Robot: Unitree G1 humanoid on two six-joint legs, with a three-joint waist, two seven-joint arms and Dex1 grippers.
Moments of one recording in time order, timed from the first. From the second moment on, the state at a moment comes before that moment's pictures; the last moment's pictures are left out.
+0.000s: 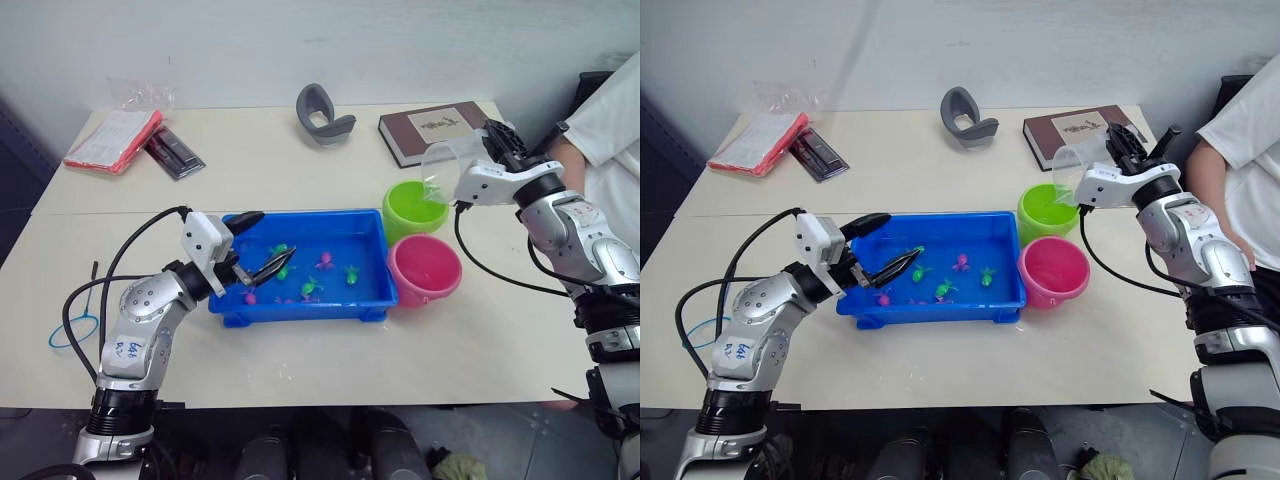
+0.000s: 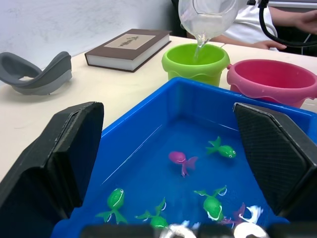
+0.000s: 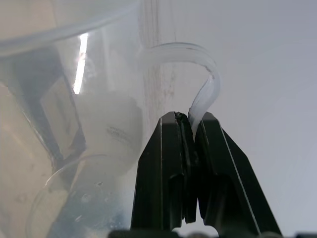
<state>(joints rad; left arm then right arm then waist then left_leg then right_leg) -0.29 0.45 0.08 -0.18 -0.37 0.20 -0.66 -0.81 -0.82 0.19 0.54 -0.74 -0.36 -0.11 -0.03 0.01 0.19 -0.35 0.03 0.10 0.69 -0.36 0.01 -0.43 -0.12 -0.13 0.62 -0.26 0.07</state>
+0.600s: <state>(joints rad) -0.30 0.44 0.08 -0.14 -0.36 0.16 -0.66 -0.82 -0.79 0.16 0.62 -0.66 -0.42 -0.14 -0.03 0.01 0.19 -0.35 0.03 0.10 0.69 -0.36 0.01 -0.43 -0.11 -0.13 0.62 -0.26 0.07</state>
